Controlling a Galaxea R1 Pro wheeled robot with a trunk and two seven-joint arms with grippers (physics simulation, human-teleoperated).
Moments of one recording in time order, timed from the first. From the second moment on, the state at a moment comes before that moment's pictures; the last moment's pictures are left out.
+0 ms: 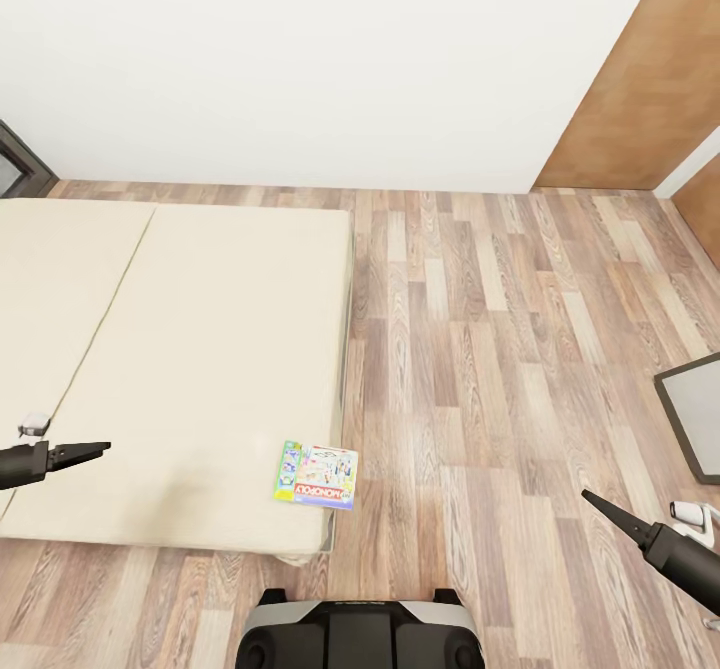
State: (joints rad) left arm -1.03 0.74 0.20 -0.09 -0.13 0.40 -1.54; right arm -0.04 -0.29 -0.59 -1.48 -0.59 0.75 1.07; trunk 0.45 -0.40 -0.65
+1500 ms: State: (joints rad) left arm -1.03 0.73 0.20 -0.09 -0.13 0.40 -1.54; right arm -0.04 -0.28 -0.59 -1.48 -0.59 0.75 1.07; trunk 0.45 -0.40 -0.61
